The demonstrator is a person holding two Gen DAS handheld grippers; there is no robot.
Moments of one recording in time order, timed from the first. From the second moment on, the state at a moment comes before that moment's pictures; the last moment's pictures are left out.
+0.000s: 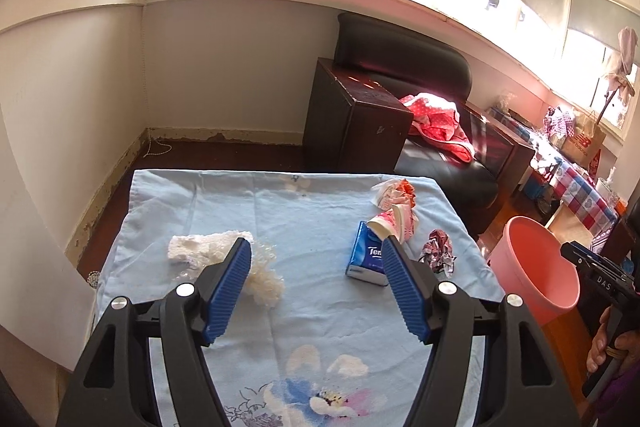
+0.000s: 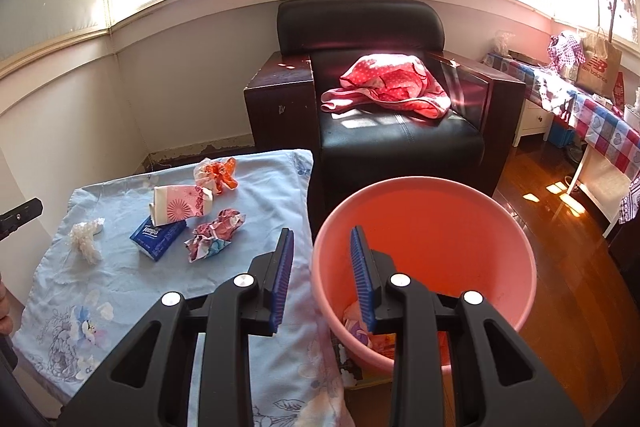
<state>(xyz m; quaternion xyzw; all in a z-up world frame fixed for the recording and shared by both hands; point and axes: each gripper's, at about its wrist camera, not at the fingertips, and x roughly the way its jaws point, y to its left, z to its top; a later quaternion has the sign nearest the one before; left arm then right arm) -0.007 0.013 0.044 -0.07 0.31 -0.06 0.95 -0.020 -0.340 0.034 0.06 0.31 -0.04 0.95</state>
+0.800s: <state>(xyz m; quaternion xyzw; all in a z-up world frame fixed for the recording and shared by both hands) -0.004 0.063 -0.005 -0.12 0.37 -0.02 0.92 0.010 -0.261 -0.008 0.10 0.40 0.07 0.91</state>
